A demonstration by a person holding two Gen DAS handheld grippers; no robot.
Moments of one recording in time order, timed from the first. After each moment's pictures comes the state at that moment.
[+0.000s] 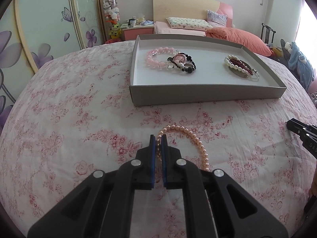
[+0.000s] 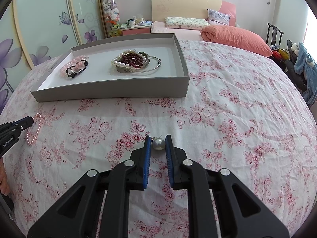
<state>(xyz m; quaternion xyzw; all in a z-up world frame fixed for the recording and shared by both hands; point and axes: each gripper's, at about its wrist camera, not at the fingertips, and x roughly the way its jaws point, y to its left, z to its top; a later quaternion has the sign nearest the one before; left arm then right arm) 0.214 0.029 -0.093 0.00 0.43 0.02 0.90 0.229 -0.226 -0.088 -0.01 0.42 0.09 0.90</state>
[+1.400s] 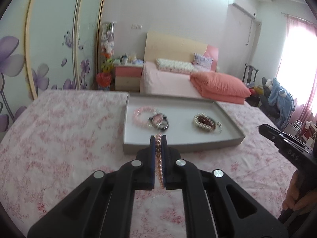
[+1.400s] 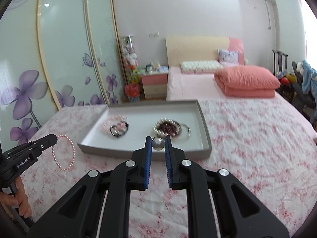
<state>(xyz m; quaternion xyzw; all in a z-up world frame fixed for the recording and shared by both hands) 0.168 0.021 0.001 -0.06 0.28 -0.02 0.96 0.199 -0.203 0.009 0.04 0.26 0.15 0.95</state>
